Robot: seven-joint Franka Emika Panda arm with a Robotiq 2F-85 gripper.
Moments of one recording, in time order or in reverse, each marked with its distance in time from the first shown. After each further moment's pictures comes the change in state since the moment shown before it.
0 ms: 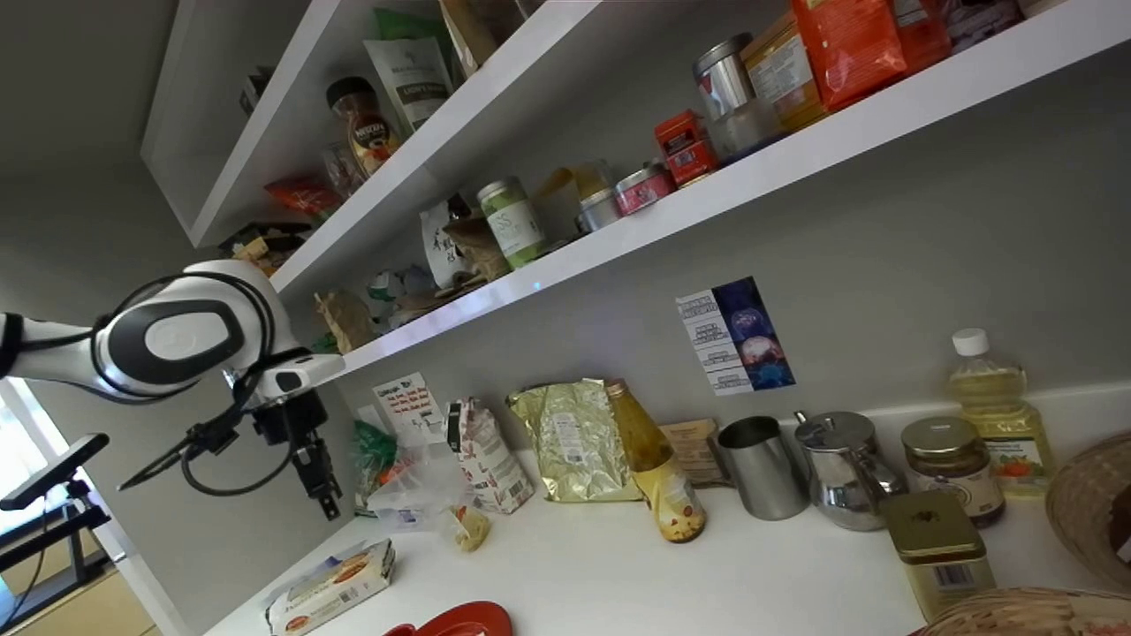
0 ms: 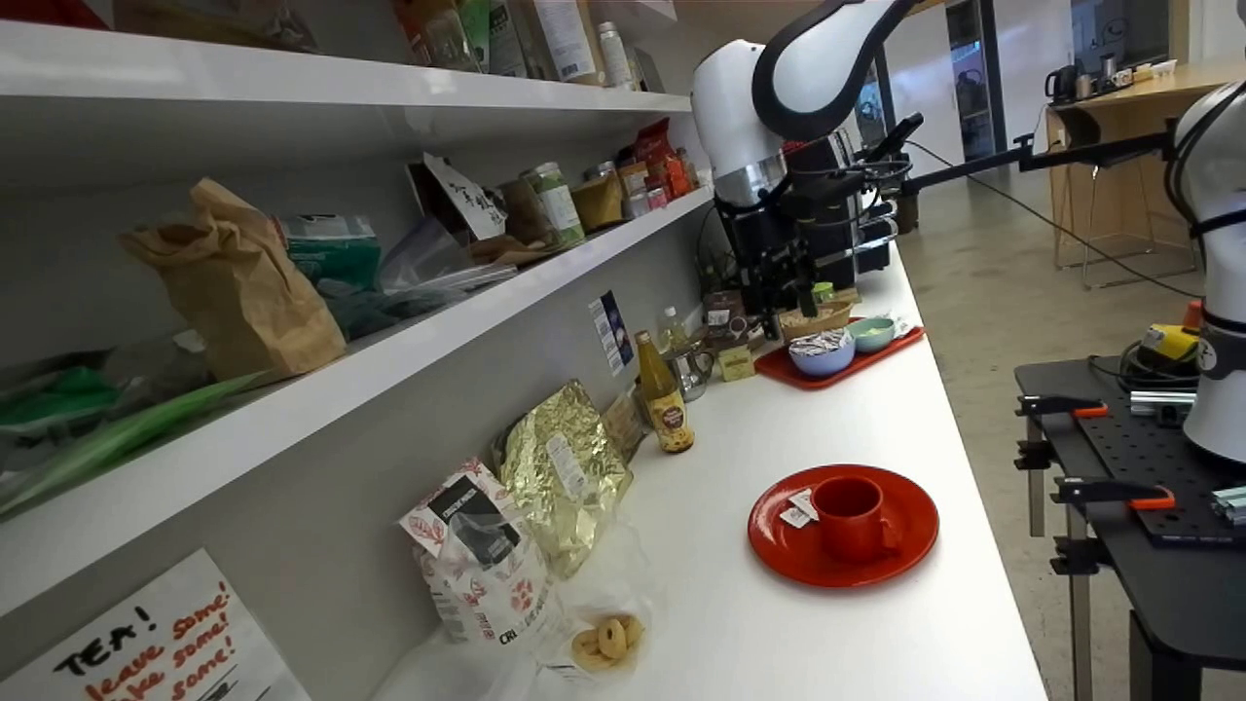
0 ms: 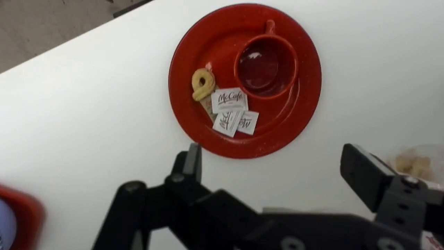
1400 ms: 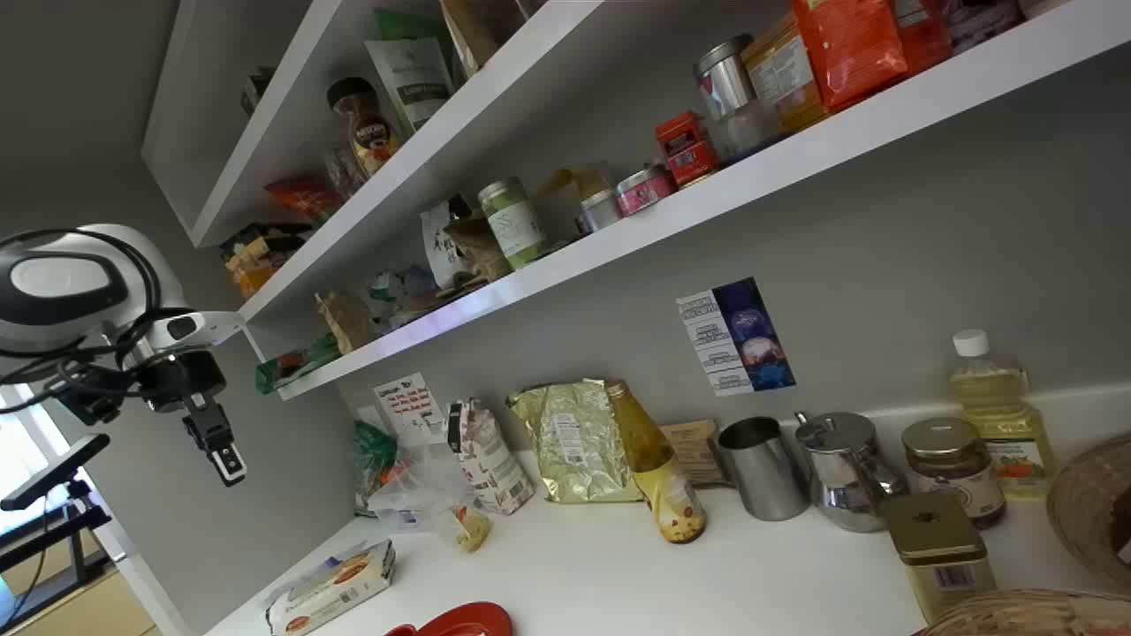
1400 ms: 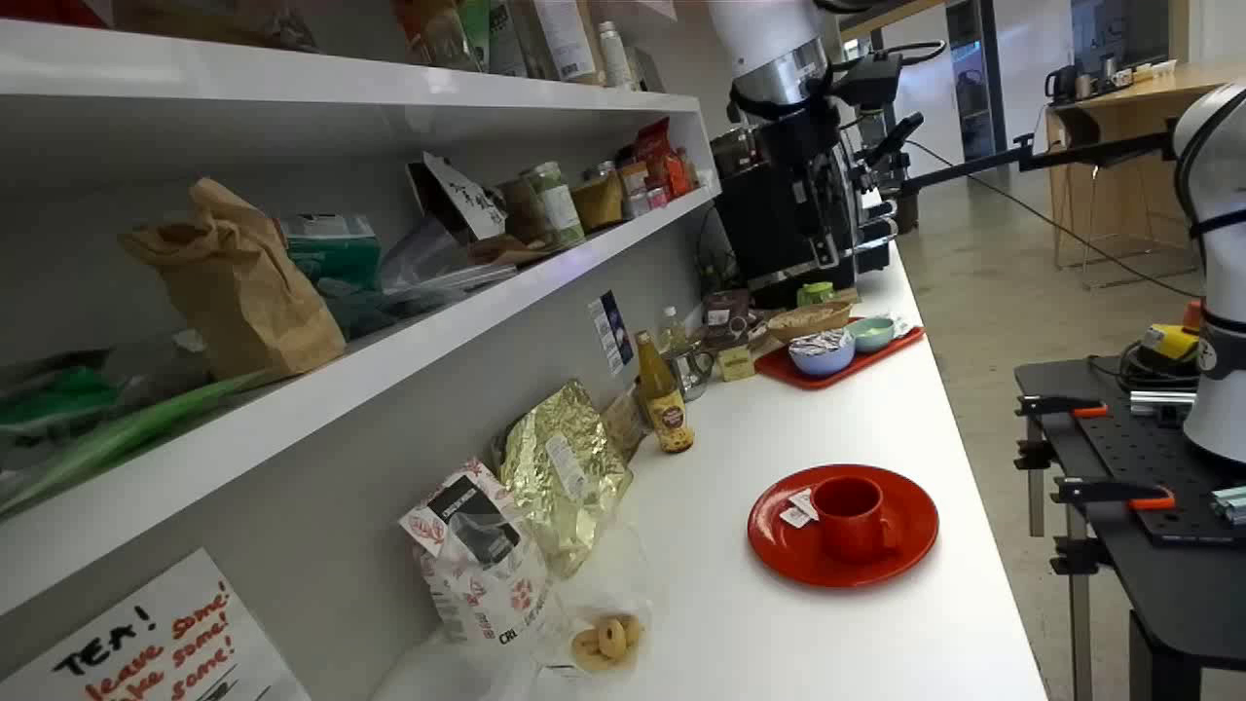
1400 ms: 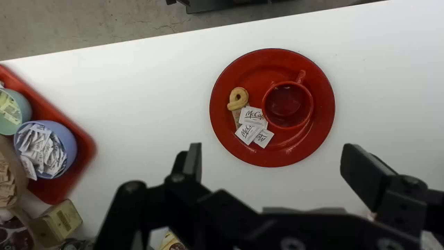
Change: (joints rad) arm 0.012 -0.236 0.139 0.040 -0.140 -0.319 -0.074
